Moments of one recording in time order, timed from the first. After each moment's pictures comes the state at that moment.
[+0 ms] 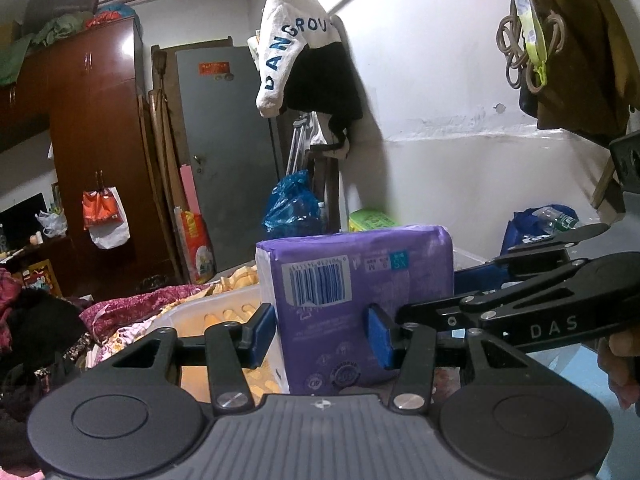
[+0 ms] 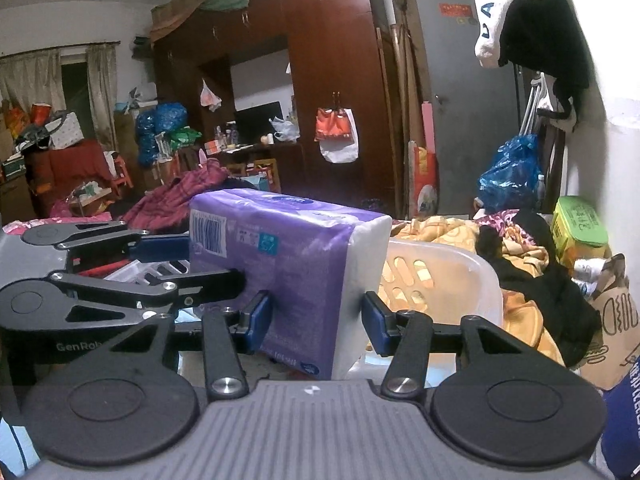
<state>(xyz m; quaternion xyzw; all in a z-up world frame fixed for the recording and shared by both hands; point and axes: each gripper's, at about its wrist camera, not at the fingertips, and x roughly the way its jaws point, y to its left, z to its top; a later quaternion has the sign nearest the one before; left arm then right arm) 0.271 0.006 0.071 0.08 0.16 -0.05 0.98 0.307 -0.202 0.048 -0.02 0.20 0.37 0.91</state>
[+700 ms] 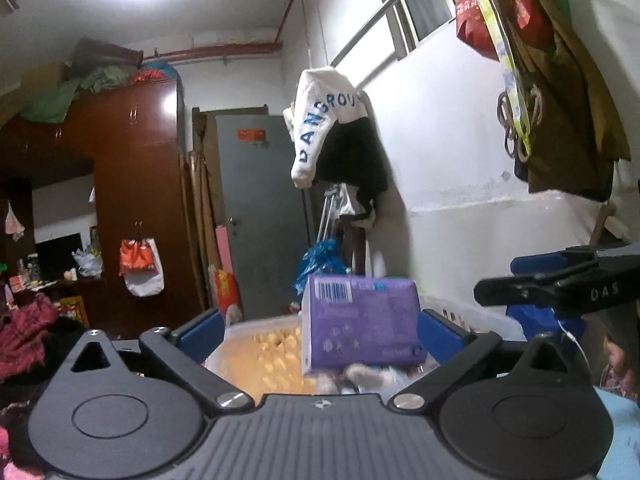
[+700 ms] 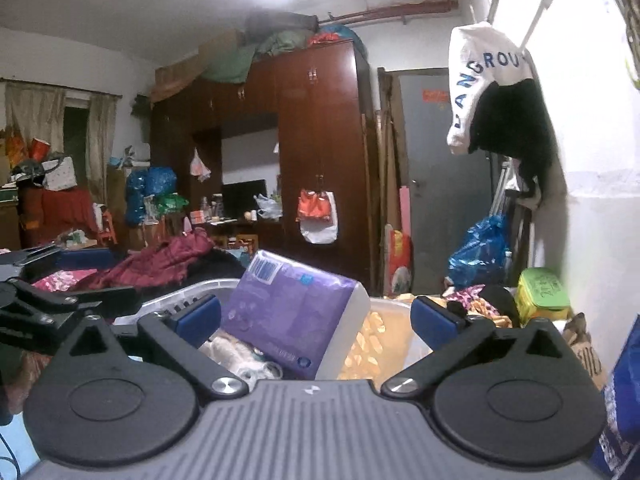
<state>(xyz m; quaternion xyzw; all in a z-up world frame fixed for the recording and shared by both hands) 0.167 0.001 0.080 0.07 0.06 -0.01 1.00 0.242 -0.244 0.069 0.00 0.08 0.33 0.94</state>
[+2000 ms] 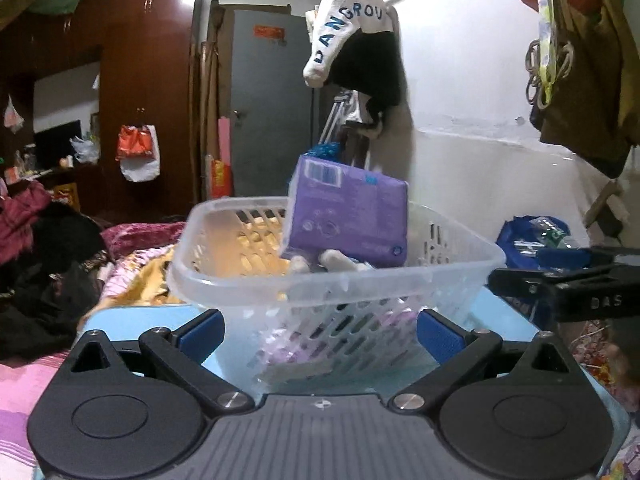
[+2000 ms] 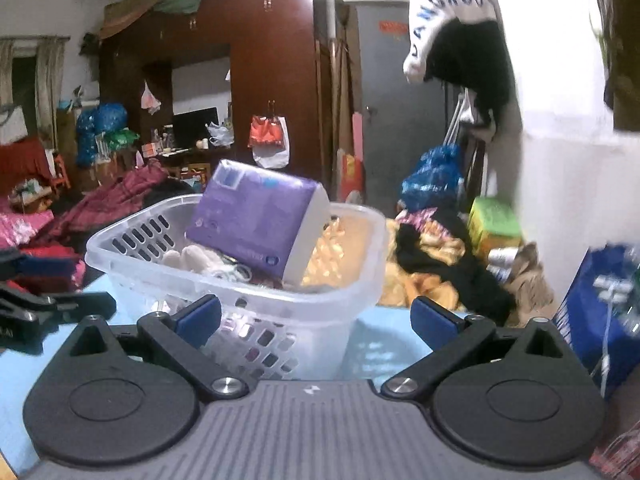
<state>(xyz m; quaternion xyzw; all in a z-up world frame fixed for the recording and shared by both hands) 0.176 0.000 0.054 -0.02 0.20 -0.01 0.98 0.267 -0.221 0.035 -0.02 0.19 0.26 0.95</state>
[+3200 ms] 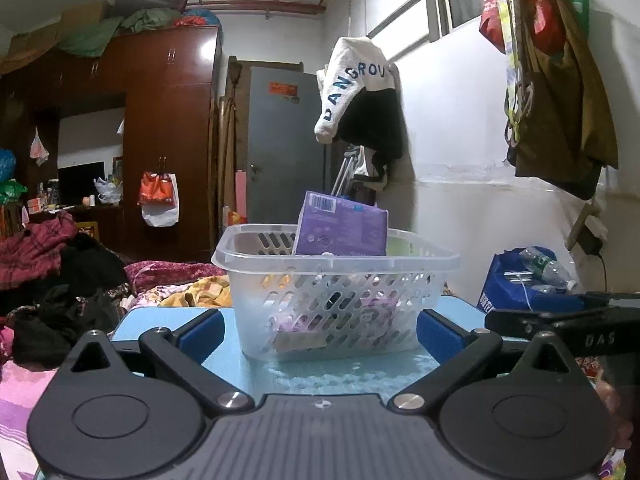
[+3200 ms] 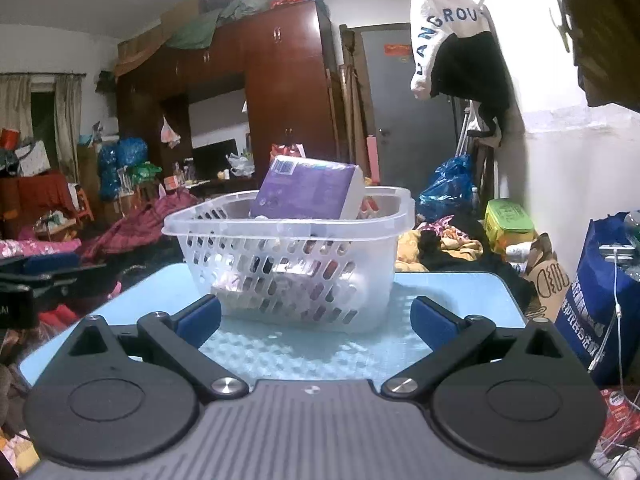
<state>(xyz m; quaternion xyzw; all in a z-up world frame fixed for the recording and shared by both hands) 0.065 -0.008 0.038 -0.01 0.11 0.01 0.99 0.155 -0.236 0.010 0.02 0.14 0.28 0.95</state>
